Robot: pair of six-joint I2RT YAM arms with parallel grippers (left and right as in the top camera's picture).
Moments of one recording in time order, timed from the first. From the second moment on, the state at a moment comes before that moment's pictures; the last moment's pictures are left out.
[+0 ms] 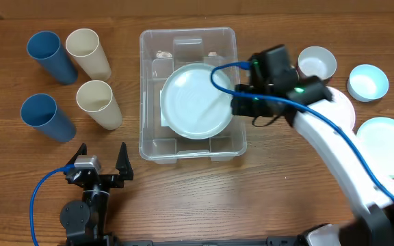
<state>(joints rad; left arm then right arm) 0.16 0.02 0.01 -0.06 0.21 -0.15 0.39 1.60 1.41 -0.90 -0.28 0.44</state>
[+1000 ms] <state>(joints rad) 0.16 0.02 0.01 -0.06 0.21 -0.15 0.62 1.79 1.41 -0.83 -0.06 0.48</state>
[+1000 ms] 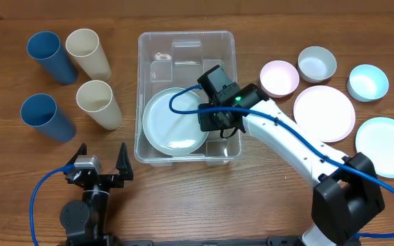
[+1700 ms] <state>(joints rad) 0.16 0.02 0.01 -0.06 0.21 -0.15 0.62 1.80 1.41 -0.86 0.02 0.51</state>
